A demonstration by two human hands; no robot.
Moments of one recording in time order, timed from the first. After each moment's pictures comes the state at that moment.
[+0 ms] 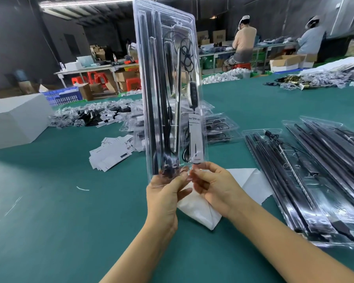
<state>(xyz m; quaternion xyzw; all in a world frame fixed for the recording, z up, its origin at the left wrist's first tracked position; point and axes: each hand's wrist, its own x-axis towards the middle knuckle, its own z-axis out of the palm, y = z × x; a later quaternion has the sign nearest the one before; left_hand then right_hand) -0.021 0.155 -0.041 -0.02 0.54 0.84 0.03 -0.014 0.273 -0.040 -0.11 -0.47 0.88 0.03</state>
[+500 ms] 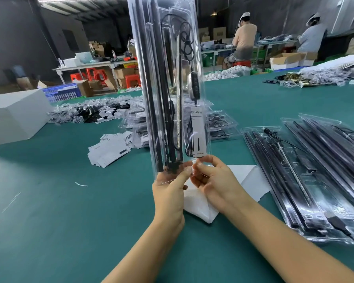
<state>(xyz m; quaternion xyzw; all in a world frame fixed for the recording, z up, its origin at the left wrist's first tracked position) -0.016 0.169 -0.048 -0.02 0.56 0.83 0.00 -0.016 0.272 -0.040 -0.13 -0.42 0.89 0.06</state>
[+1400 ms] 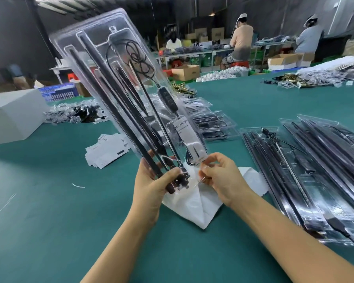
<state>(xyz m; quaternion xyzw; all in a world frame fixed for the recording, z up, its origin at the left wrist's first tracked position) -0.042 0.130 -0.047 0.12 0.61 0.78 0.00 -0.018 0.289 -0.037 -0.15 -0.62 0.76 0.10</state>
